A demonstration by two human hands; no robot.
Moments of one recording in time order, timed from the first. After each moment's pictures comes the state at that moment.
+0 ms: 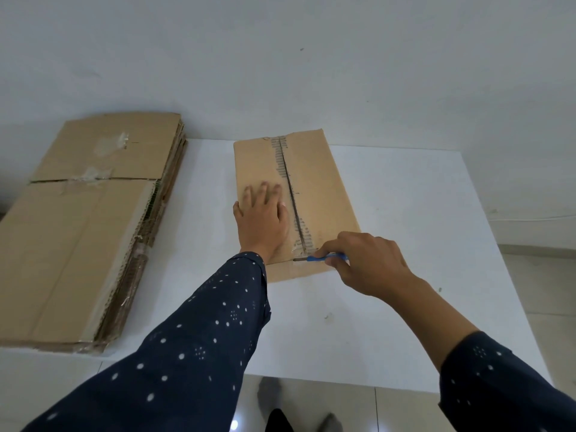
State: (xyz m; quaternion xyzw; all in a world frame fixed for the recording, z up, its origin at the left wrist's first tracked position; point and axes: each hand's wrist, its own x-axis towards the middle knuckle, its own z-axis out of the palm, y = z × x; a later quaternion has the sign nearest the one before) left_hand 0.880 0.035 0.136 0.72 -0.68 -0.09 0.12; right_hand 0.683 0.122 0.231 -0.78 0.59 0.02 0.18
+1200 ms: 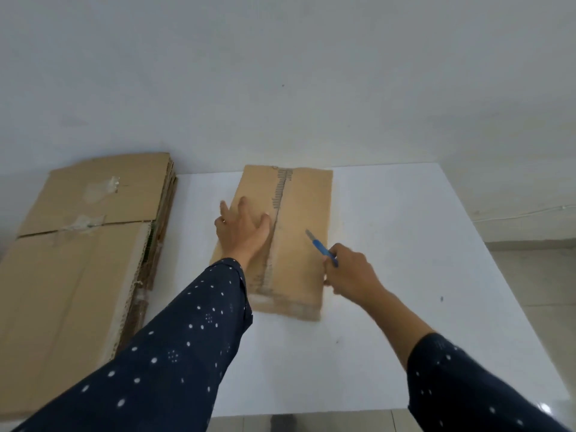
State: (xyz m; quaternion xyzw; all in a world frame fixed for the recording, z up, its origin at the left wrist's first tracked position) left_hand 0.917 -0.005 0.162 0.76 -0.59 -0.22 0.16; right_hand 0.719 0.100 0.203 -0.56 0.73 -0.12 0.38
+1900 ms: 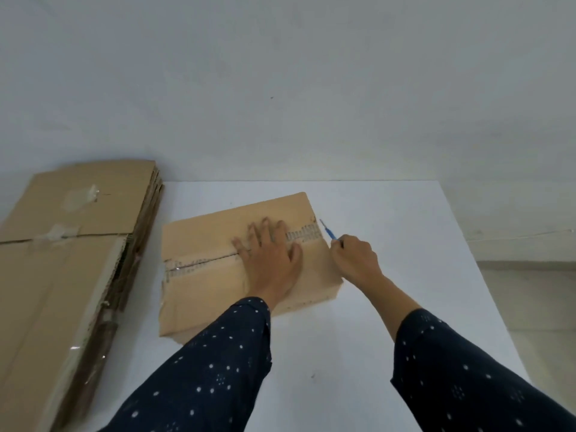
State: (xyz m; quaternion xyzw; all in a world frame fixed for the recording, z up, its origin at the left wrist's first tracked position) left_hand 0.822 0.007 0.149 0.71 -0.69 -0.11 0.07; right_hand 0.657 0.012 0.185 -0.55 0.77 -0.12 0.31
